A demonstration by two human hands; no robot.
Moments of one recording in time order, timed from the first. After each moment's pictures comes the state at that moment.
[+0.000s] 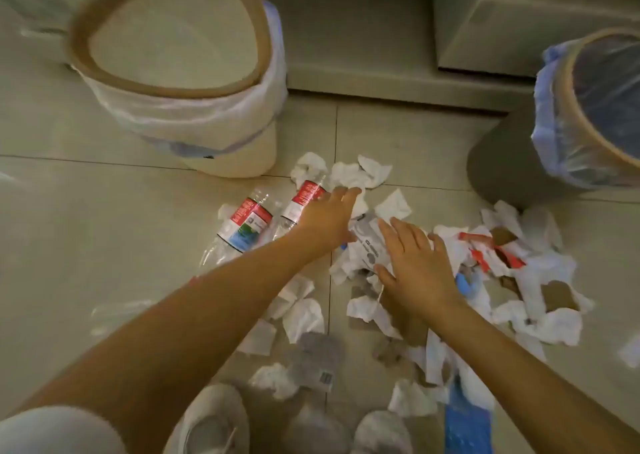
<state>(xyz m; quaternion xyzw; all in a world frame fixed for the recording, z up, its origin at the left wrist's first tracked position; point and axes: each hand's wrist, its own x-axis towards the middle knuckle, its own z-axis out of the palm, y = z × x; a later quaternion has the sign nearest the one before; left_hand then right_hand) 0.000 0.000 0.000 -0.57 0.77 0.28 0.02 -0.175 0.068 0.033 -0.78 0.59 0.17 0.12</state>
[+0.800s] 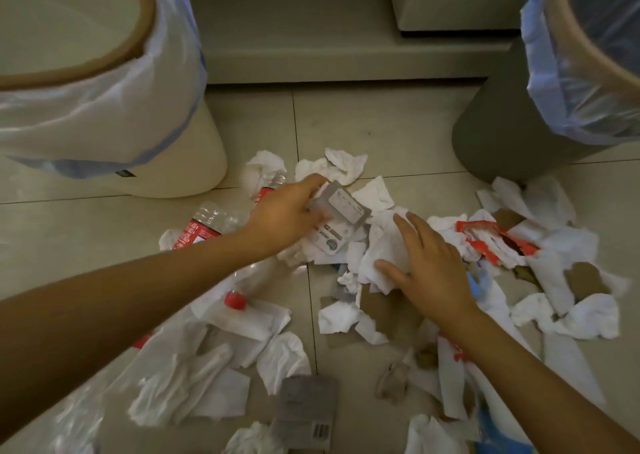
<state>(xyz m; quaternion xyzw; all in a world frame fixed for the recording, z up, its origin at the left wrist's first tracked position) 0.008 -0.026 -0.024 -0.55 0.72 0.40 -0.12 -0.226 0.056 -0.046 -0.70 0.69 0.03 0.20</state>
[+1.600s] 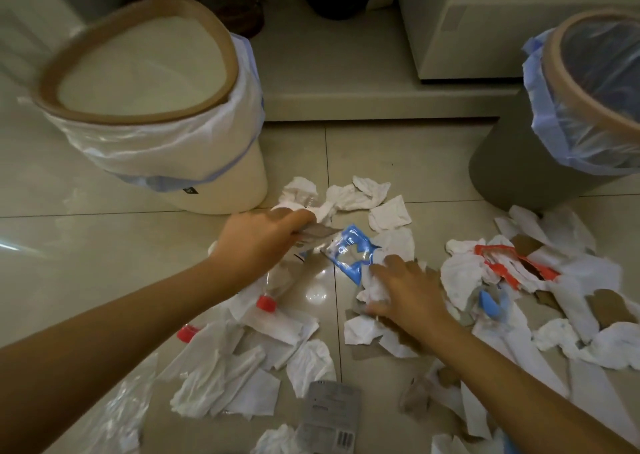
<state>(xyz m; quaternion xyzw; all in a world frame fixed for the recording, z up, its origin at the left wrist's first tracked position) 0.084 0.020 0.029 -0.45 0.88 0.00 -0.13 -0.181 0.064 -0.070 -0.77 0.61 0.11 0.14</state>
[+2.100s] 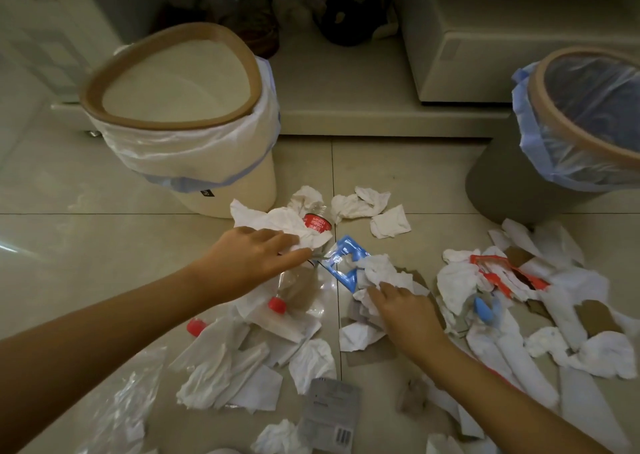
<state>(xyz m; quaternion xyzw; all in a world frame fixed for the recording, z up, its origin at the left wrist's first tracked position) 0.118 0.050 0.045 -0.30 0.95 -0.10 -0.07 -0.170 0.096 -0.050 -0.85 0.52 0.05 0.02</state>
